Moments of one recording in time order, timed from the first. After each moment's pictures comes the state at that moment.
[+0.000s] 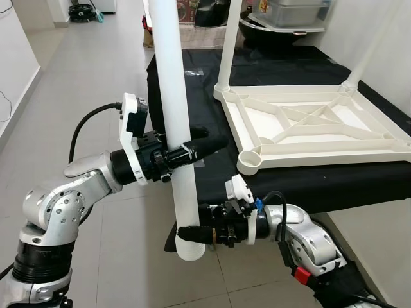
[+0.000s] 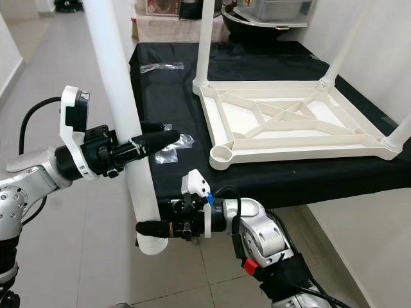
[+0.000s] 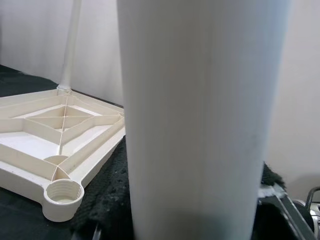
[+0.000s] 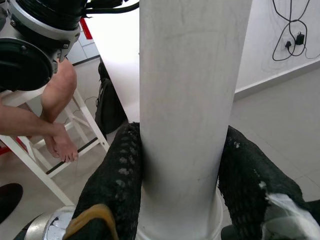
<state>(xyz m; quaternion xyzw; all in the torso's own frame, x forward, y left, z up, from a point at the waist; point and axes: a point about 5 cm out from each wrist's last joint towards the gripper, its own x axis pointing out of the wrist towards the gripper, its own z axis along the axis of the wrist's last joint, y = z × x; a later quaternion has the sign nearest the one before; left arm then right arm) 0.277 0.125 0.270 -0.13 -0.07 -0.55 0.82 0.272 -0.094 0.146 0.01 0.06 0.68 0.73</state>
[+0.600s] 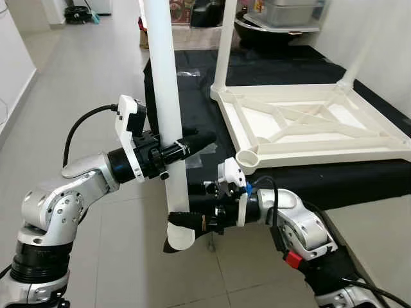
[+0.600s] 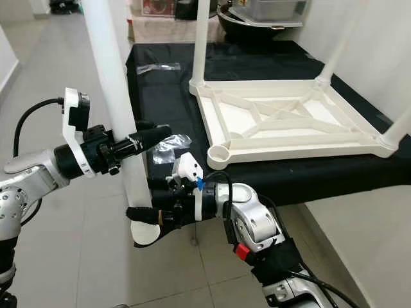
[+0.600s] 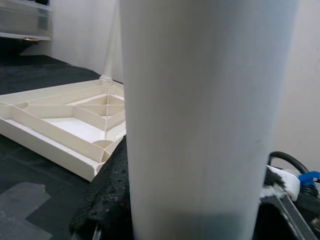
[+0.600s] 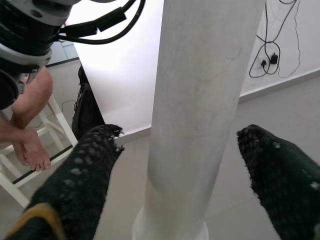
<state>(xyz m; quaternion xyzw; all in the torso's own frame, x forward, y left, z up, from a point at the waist) 0.285 0.135 0.265 -0.09 -0.07 -0.50 0.86 0.290 -0.077 0.170 -0.01 0.03 0.65 0.76</state>
